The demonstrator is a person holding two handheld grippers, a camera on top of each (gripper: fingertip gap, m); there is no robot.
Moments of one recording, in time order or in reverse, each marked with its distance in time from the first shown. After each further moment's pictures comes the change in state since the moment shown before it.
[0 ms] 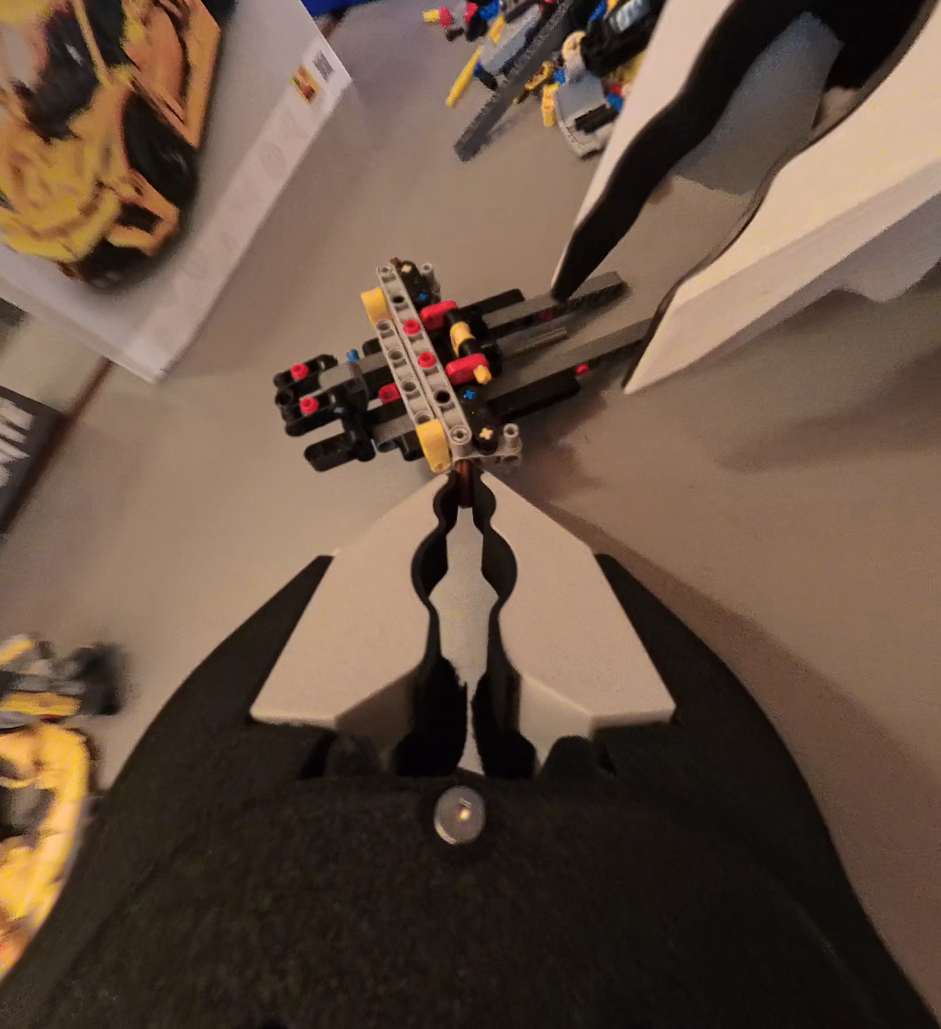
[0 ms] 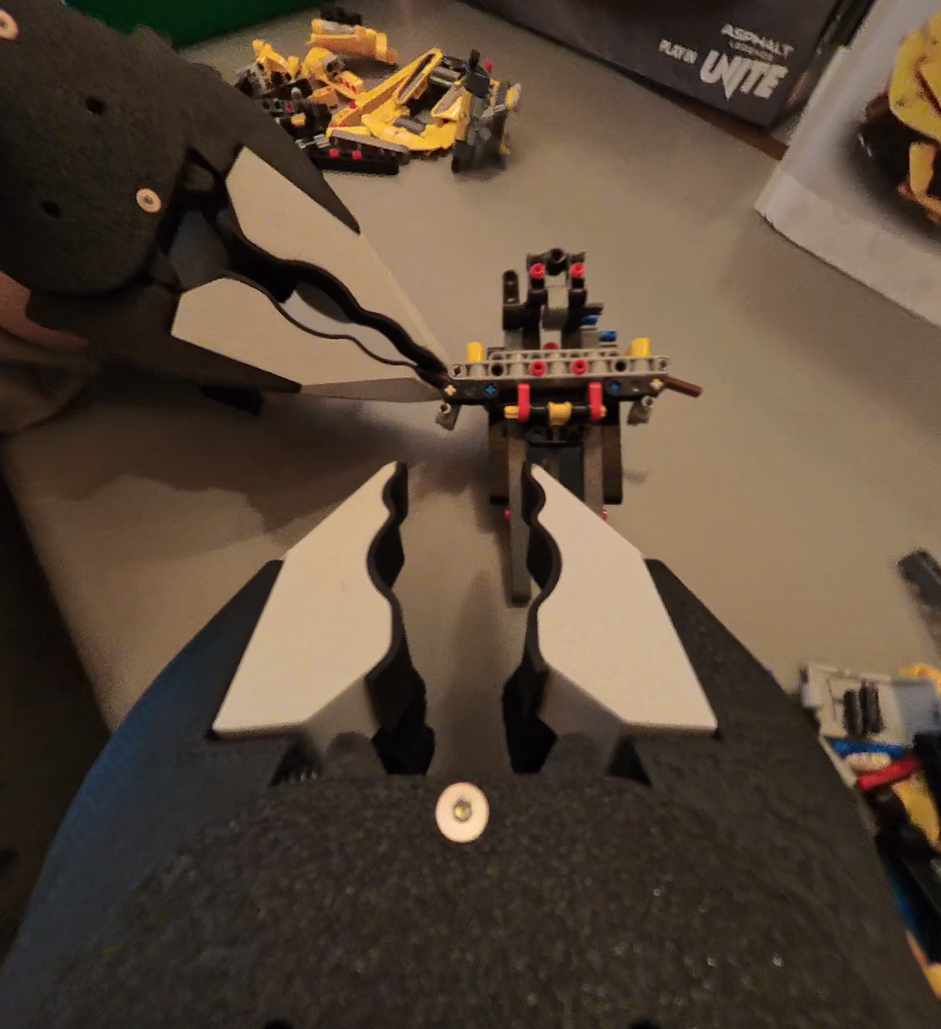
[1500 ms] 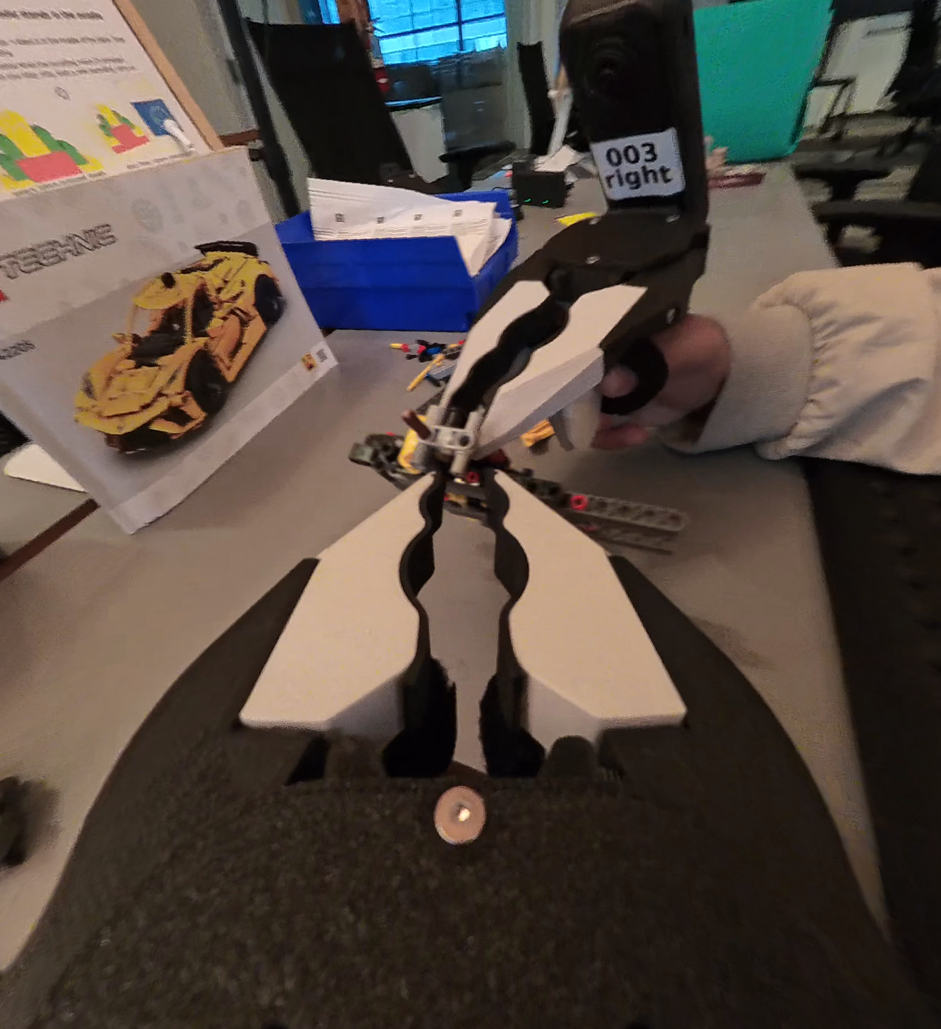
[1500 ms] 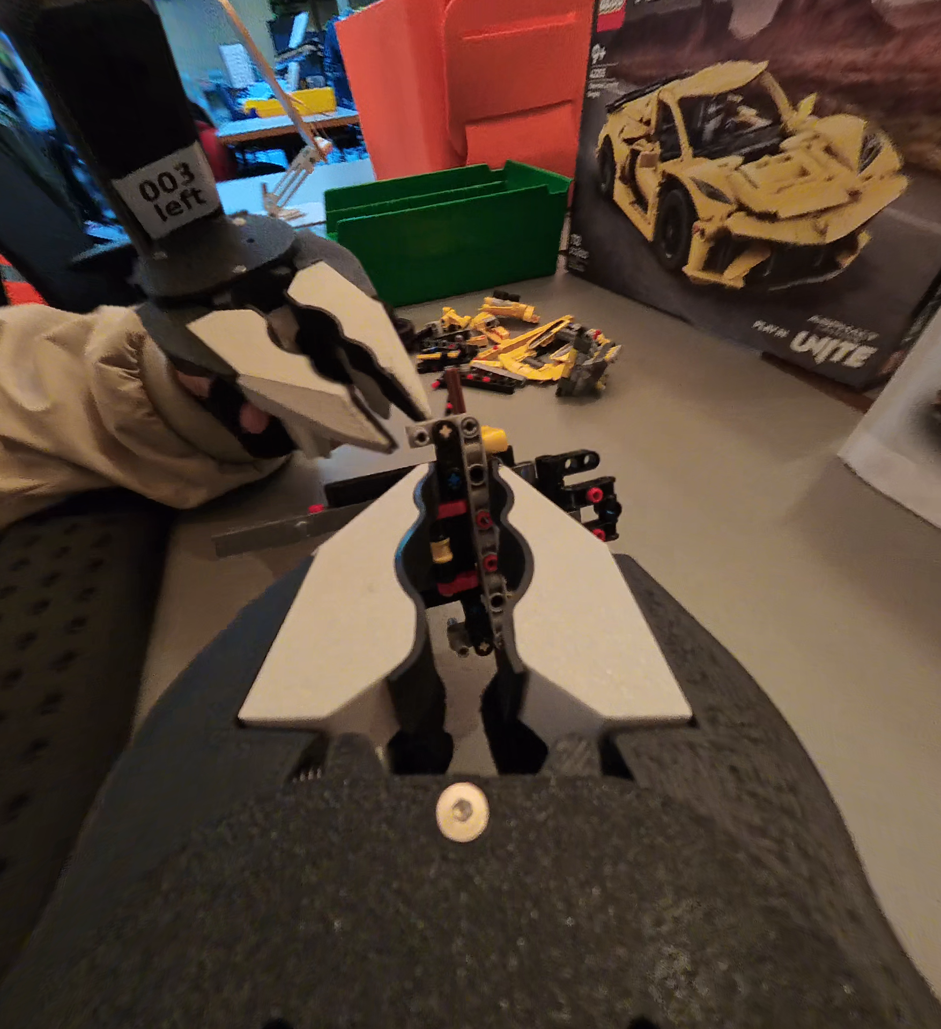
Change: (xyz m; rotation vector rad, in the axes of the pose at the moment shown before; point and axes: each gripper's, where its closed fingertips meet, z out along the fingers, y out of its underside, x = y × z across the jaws) left arm -0.013 -0.062 -0.064 0.462 0.201 -0.204; right arm -0.002 -0.069 -0.003 0.346 -0.347 -0.040
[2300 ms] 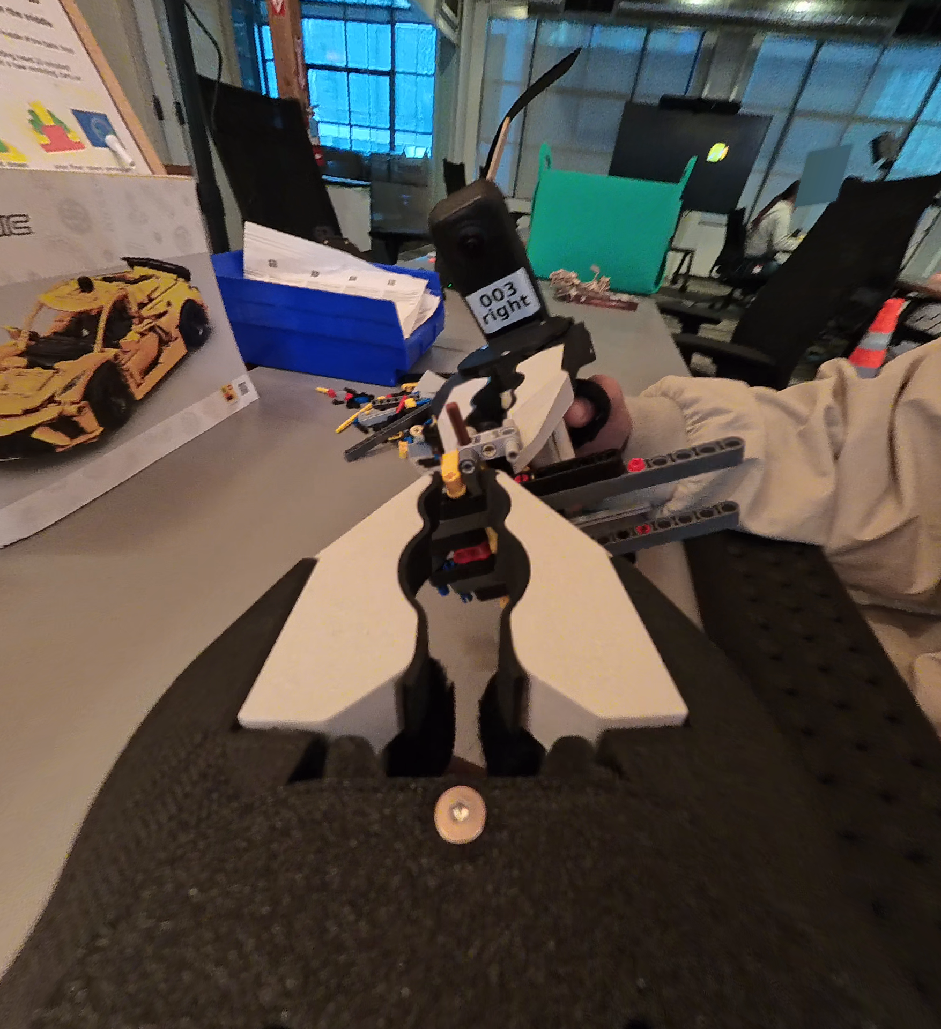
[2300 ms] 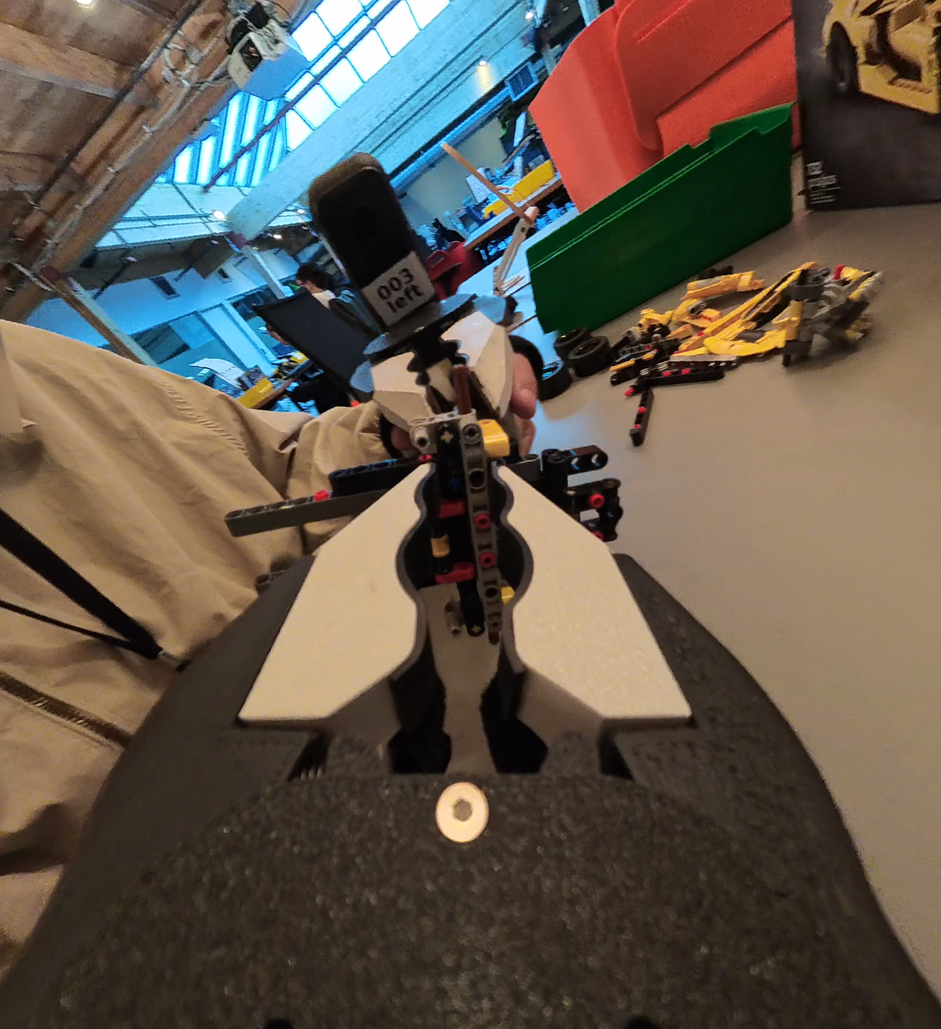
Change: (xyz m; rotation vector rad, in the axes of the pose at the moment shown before) left arm 0.012 -0.018 -0.011 0.149 0.189 -0.203; right arm -0.038 -0.009 -0.010 0.073 -0.433 0.393
